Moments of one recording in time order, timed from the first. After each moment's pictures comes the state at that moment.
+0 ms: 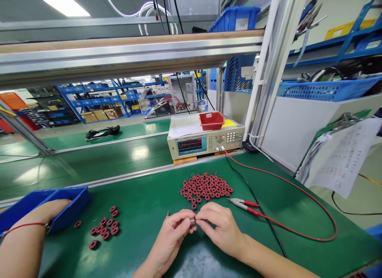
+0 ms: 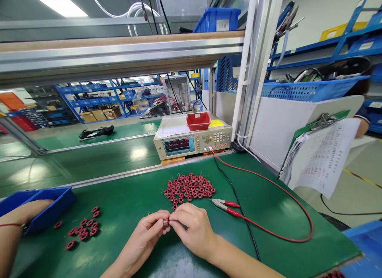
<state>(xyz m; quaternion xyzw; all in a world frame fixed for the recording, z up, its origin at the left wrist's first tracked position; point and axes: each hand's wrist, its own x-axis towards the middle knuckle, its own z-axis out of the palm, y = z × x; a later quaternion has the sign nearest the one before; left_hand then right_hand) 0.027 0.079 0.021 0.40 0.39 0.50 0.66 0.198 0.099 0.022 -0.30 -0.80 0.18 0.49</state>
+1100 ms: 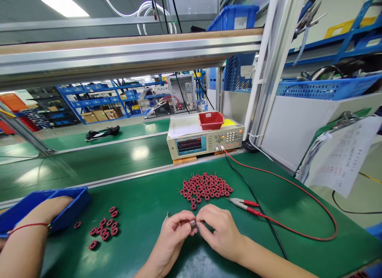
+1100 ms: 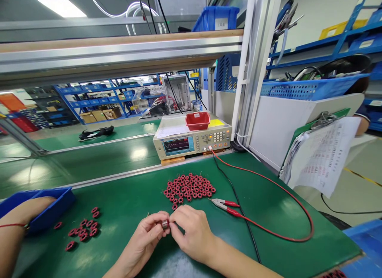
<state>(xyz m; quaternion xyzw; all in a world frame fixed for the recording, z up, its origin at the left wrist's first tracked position) 0.035 0.073 0.030 0.38 0.40 0.53 0.64 0.195 0.094 0.019 -0.31 -0.82 0.17 0.44</state>
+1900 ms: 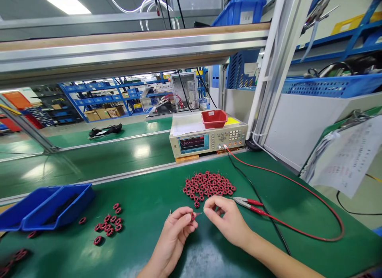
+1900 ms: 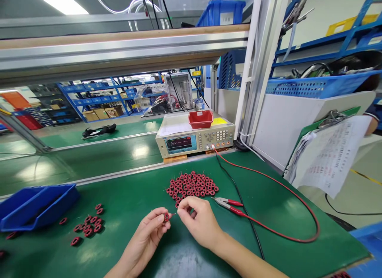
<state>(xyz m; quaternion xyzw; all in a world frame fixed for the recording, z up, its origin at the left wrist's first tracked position) 0.037 0.074 0.036 0.25 0.42 0.55 0.68 0.203 0.104 0.033 -0.38 -0.70 0.39 0.45</state>
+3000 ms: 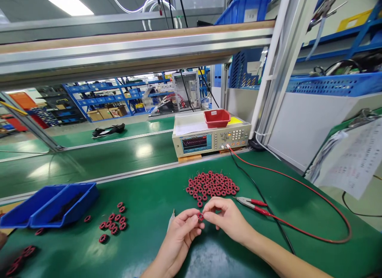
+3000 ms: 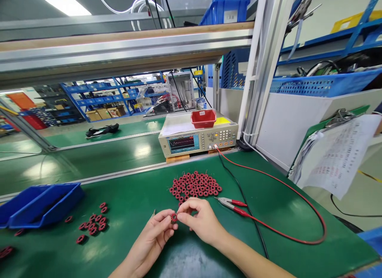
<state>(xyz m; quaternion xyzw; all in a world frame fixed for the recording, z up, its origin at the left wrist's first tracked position) 0.038 0.073 0.028 0.23 0.42 0.53 0.70 0.196 0.109 0.026 -0.35 -0.63 0.55 0.43</state>
